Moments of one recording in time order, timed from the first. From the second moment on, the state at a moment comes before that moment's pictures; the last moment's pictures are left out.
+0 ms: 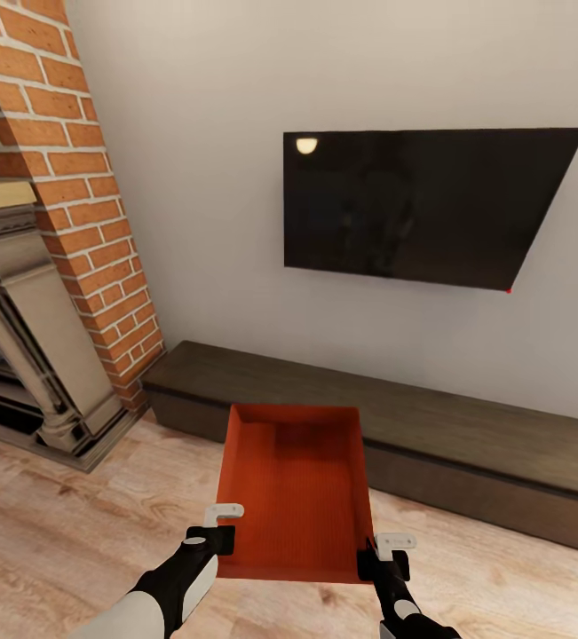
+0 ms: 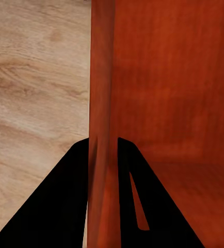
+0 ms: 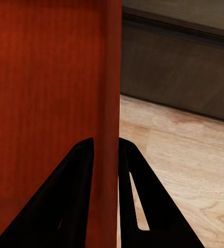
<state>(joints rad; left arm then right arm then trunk) -0.61 -0.12 -0.17 -0.30 0.15 0.11 0.21 -0.55 0.09 0.24 -0.09 -0.15 -0.45 -0.20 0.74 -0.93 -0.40</state>
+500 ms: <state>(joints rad) -0.61 -0.12 -0.17 -0.30 0.15 0.11 0.21 -0.55 0.09 0.24 -0.09 -0.15 -0.45 -0.20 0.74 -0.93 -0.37</state>
